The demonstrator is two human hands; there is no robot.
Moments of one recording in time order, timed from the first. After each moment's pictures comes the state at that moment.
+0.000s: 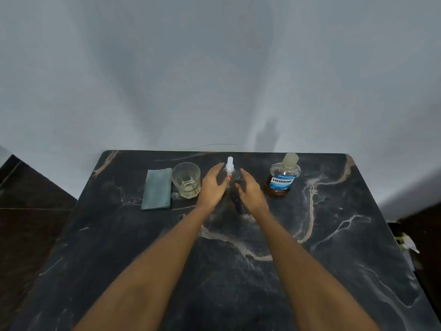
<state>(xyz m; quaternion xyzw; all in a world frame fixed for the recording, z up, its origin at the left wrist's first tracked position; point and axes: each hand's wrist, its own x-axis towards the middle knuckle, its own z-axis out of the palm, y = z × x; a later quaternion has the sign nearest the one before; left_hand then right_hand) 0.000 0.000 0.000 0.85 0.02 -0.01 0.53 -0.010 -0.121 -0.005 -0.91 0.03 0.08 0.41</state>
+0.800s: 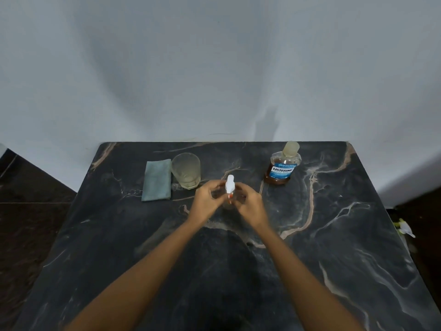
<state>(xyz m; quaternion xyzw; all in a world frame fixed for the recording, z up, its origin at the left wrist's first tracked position) -0.054 0.020 -0.002 0.80 -0.01 -0.05 0.60 -0.068 -0.112 -0.007 -0.86 0.04 0.04 0.50</state>
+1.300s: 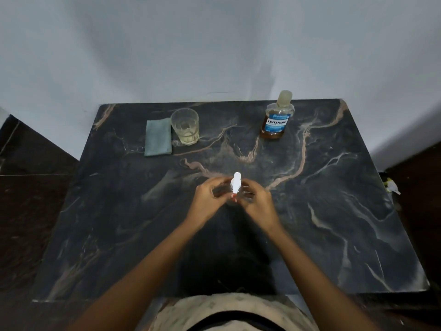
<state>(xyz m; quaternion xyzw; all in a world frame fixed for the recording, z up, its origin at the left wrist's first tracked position) -0.185 0.021 0.006 0.80 -0.04 -0.07 0.59 -0.202 -0.121 -0.004 -0.84 0.05 0.03 0.53</state>
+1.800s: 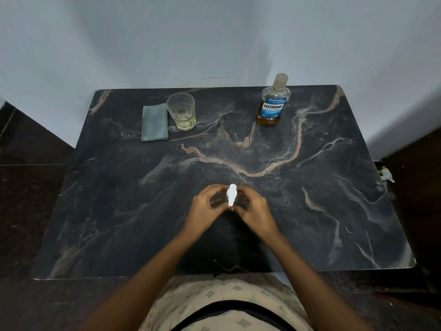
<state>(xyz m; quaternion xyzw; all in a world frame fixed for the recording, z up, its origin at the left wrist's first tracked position) -0.243 0.021 -0.014 0.78 -0.01 -0.09 0.62 -0.254 -0.123 -0.015 -0.86 0.05 0.08 0.51</state>
